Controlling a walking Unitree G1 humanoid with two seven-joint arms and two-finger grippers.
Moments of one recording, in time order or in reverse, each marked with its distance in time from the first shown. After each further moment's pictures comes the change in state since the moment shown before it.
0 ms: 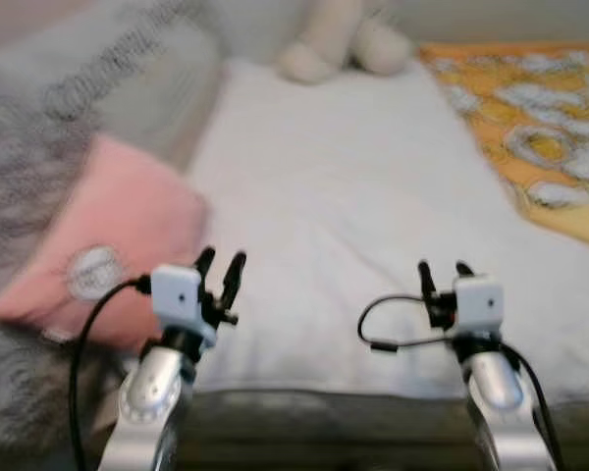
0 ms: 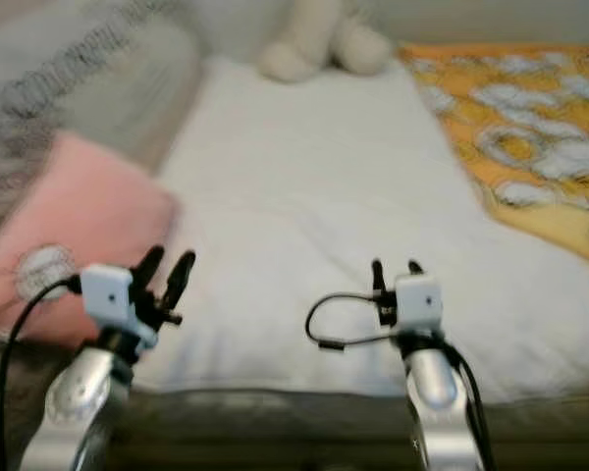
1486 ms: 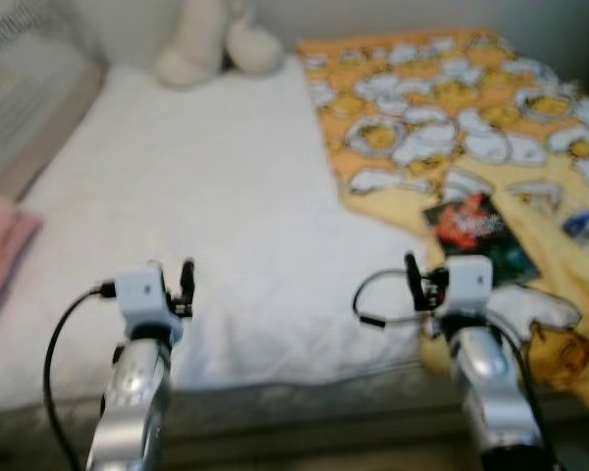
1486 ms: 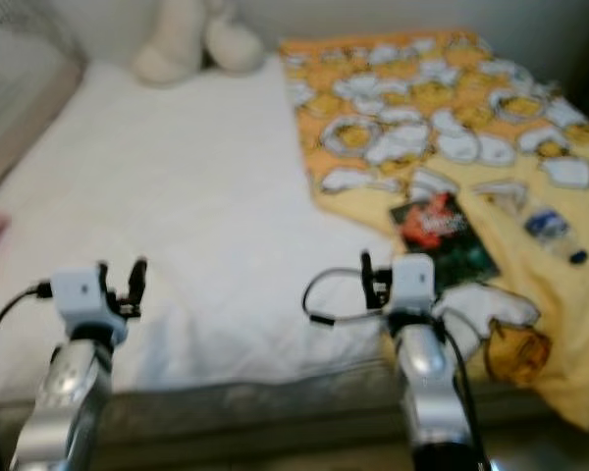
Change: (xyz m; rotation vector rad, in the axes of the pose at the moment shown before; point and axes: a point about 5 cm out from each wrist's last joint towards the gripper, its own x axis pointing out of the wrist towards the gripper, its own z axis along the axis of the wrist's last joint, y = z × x) left arm 0.007 0.041 -0.024 0.000 0.131 0.326; right arm 0.029 0.000 -0.002 0.120 0.083 -0.001
